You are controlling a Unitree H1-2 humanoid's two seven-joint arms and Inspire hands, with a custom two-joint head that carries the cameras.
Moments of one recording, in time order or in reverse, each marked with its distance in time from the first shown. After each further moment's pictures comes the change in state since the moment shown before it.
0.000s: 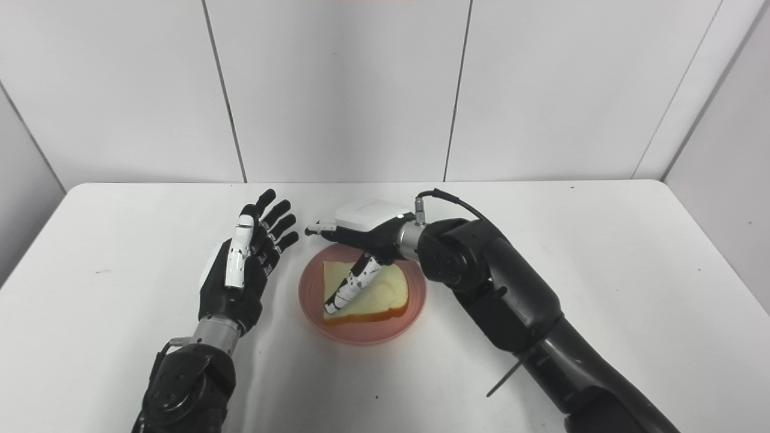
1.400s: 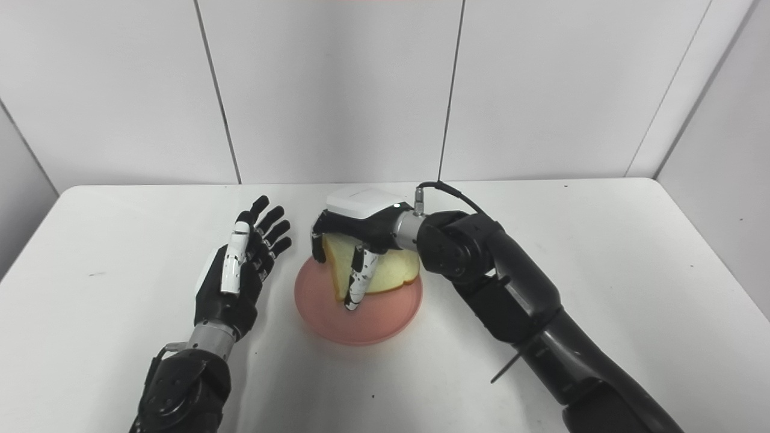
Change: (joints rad) left arm 0.004 0.008 -0.005 0.032 0.000 -0.024 -0.002; right arm -0.006 -0.010 -0.019 0.039 0.092 -0.074 -0.113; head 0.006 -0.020
